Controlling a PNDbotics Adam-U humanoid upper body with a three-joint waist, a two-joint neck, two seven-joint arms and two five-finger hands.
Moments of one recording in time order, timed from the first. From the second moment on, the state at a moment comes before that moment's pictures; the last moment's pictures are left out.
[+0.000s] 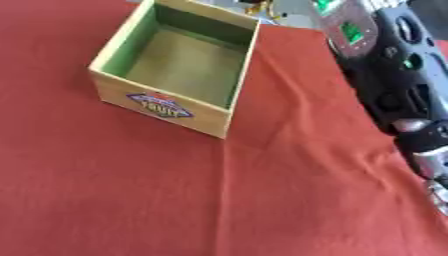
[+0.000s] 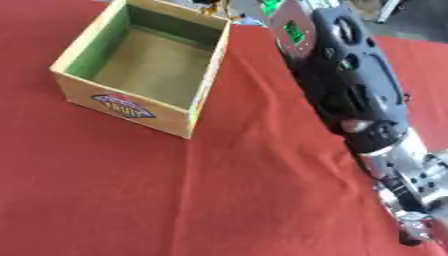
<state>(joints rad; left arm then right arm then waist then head) -0.32 0.17 -0.02 -1.98 -0.05 -0.17 0.25 -1.18 -0.54 0.23 -1.34 0.90 0.08 0.32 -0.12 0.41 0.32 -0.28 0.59</state>
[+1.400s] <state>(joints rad) -0.35 0.17 -0.03 -1.98 -0.04 -0.17 0.23 -1.19 -0.43 0.24 -1.02 0.93 -0.20 0.31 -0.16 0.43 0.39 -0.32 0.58</state>
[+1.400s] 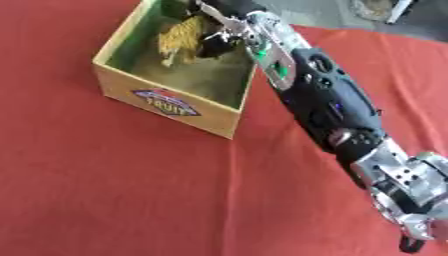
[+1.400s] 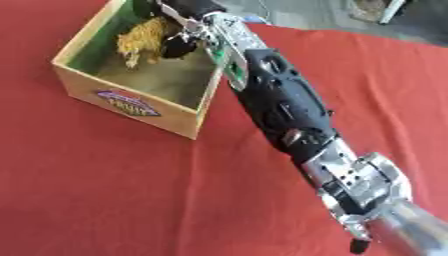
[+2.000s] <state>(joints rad) -0.35 0.17 -0.03 -1.98 -0.04 -0.17 0.22 -1.20 -0.44 0.23 -1.02 1.05 -0.27 0.53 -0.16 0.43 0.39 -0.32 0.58</state>
